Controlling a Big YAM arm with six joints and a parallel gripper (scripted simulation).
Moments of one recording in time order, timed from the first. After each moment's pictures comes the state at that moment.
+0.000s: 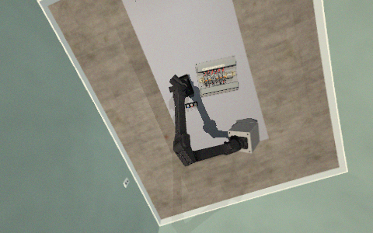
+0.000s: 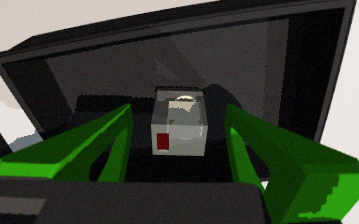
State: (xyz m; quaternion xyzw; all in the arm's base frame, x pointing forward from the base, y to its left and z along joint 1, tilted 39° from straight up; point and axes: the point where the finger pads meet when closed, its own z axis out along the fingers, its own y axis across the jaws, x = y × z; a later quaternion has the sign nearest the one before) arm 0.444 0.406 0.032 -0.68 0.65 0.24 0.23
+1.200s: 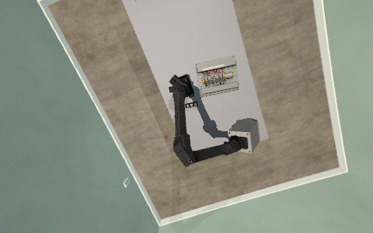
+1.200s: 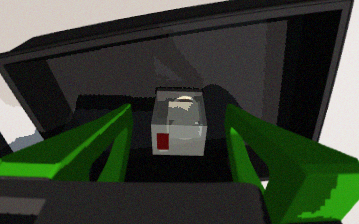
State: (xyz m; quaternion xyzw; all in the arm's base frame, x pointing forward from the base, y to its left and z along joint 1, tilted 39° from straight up) arm 0.444 0.406 0.033 -0.68 0.65 0.24 0.23
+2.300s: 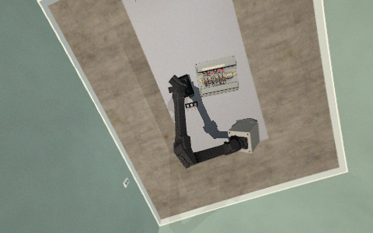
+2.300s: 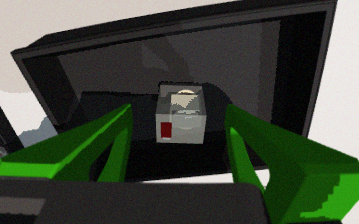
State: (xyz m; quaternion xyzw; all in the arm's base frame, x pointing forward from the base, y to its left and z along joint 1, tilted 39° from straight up) arm 0.443 0.400 0.044 -0.68 0.65 0.24 0.23
